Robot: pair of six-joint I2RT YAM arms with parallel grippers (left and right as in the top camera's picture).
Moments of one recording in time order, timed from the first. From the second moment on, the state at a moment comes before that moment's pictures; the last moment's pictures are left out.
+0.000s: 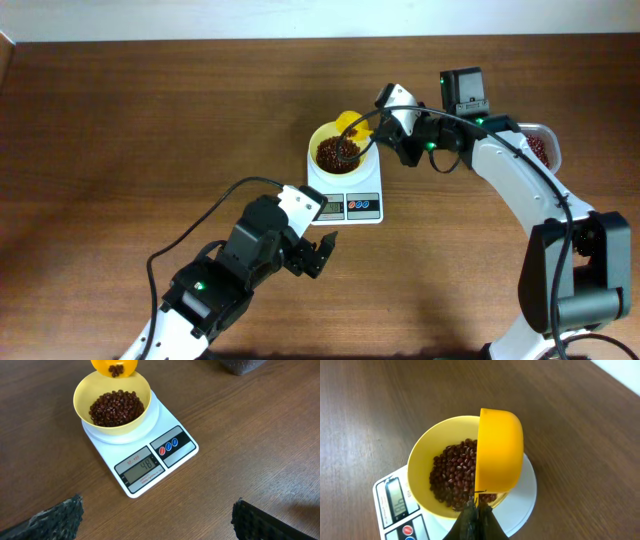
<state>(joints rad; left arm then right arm) -0.63 0.95 0.72 -0.45 0.03 -0.02 0.17 1.84 1.33 -0.42 -0.75 -0.67</state>
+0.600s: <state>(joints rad) -0.63 0.95 0.72 -0.45 0.03 -0.02 0.17 1.84 1.33 -0.45 -0.75 -0.67</state>
